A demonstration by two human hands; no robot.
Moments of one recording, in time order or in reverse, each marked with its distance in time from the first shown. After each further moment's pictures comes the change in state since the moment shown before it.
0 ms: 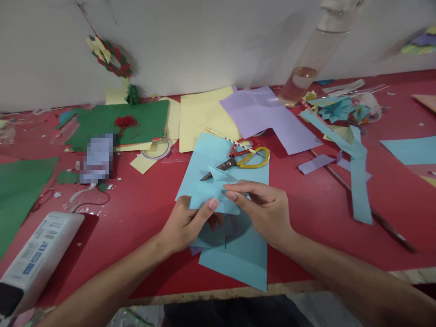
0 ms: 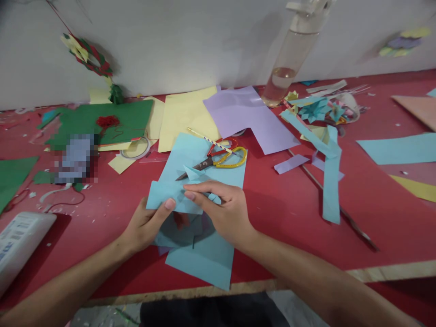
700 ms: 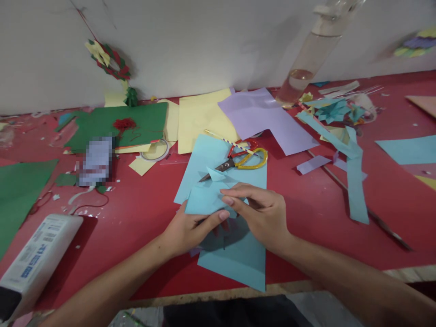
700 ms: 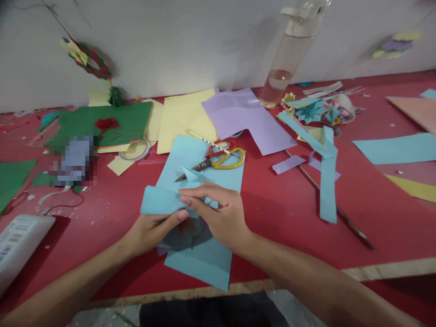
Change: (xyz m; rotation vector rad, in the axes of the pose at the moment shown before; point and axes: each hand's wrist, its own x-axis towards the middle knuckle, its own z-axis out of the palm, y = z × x) left_hand 0.001 0.000 0.005 0.146 -0.080 0.088; right_hand -0.005 -0.001 0.002 0.021 -0.041 -0.030
